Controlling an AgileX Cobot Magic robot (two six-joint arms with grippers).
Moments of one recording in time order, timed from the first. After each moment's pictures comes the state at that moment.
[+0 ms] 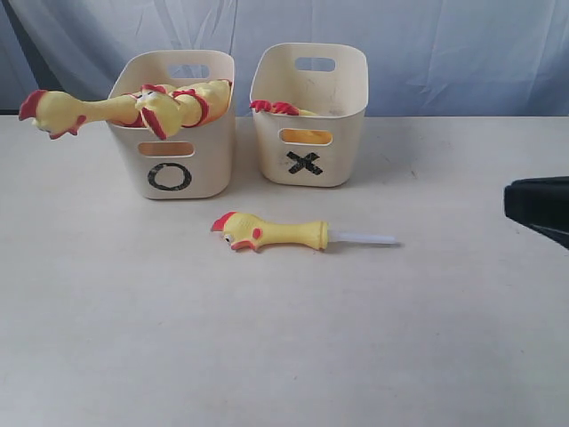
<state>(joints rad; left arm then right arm) -0.09 1.03 -1.19 -0.14 0.83 0.11 0.14 0.63 -0.59 0.85 0.74 -0.88</state>
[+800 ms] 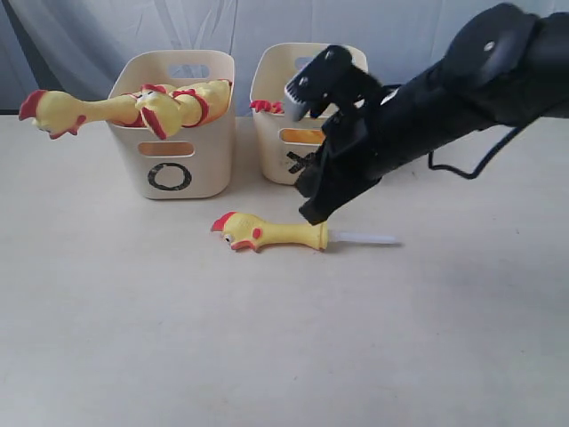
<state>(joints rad) -0.09 0.37 -0.58 -0.31 0.68 0.21 0.50 1.70 -1.16 0.66 0.58 -1.07</state>
